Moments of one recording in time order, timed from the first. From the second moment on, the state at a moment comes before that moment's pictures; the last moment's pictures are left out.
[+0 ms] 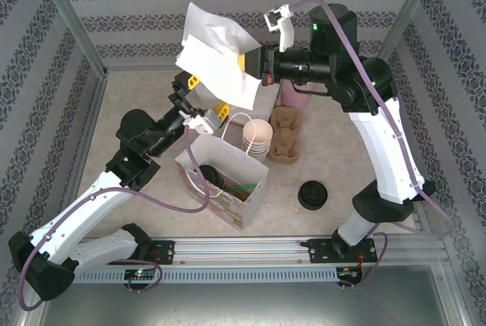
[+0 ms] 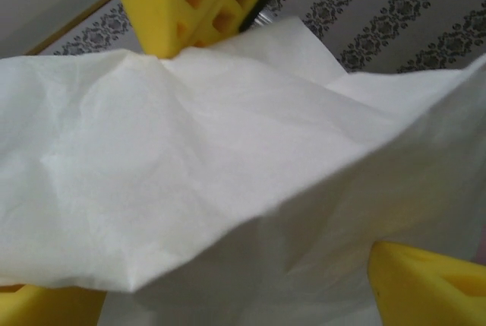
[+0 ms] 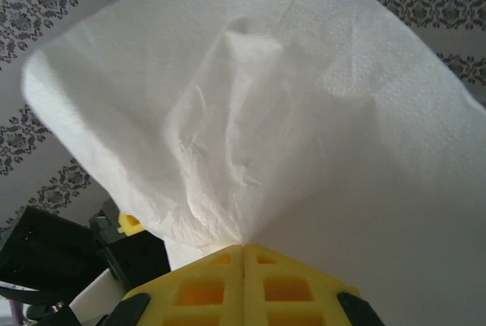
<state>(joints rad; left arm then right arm) -0.62 1.00 0.97 0.31 0.16 0.96 0.62 1.65 2.39 -1.06 -0.50 0.43</state>
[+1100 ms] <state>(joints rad) -0.69 0.83 0.89 0.41 0.30 0.66 0.86 1.53 2.13 -0.97 -0.44 0.52</state>
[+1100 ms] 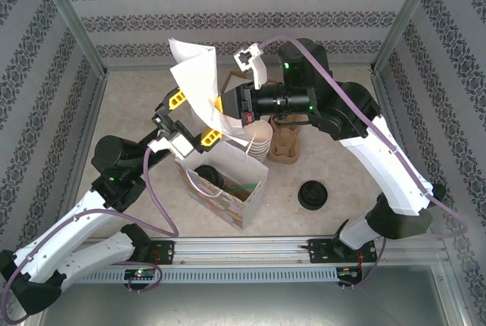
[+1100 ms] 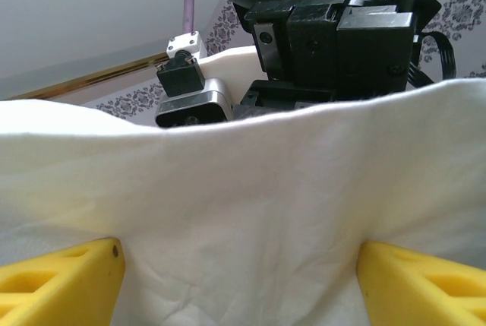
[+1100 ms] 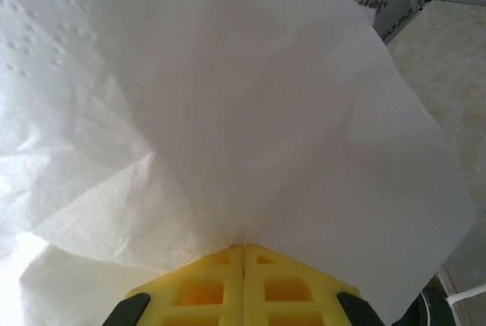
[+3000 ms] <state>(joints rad) -0.71 0.91 1.31 -0.56 0.17 0.02 0.89 1.09 1.55 -0.89 0.14 0.39</state>
